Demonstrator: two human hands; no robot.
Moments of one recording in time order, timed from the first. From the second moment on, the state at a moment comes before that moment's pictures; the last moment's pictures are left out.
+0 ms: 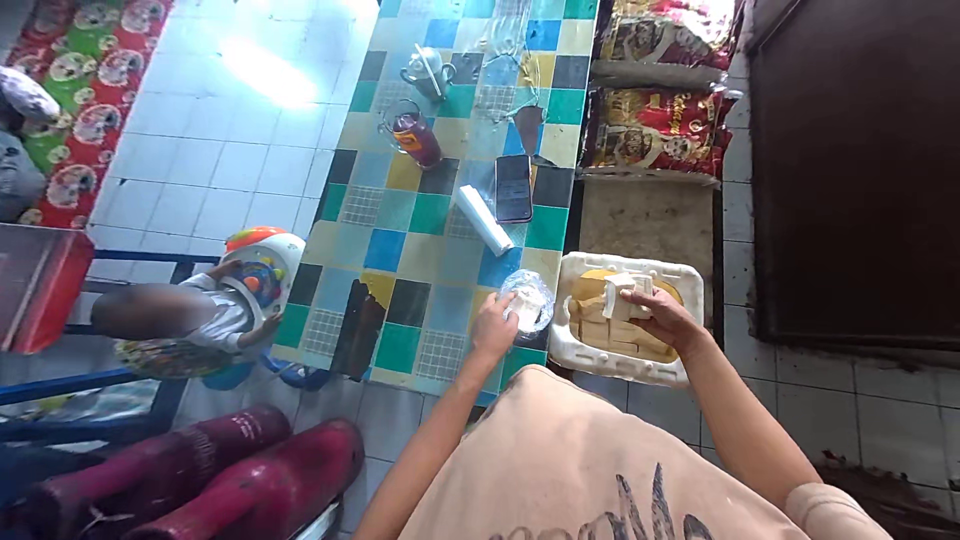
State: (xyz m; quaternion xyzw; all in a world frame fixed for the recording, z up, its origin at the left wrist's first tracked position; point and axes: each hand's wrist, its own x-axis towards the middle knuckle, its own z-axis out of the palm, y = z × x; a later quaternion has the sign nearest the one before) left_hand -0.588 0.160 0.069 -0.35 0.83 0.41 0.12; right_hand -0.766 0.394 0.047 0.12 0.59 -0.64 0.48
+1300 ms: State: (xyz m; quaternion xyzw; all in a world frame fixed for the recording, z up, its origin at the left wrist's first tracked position) left_hand -0.535 0.179 0.023 -0.39 0.63 0.67 0.03; right_hand -0.669 0.248 0.045 0.05 0.73 -0.43 0.52
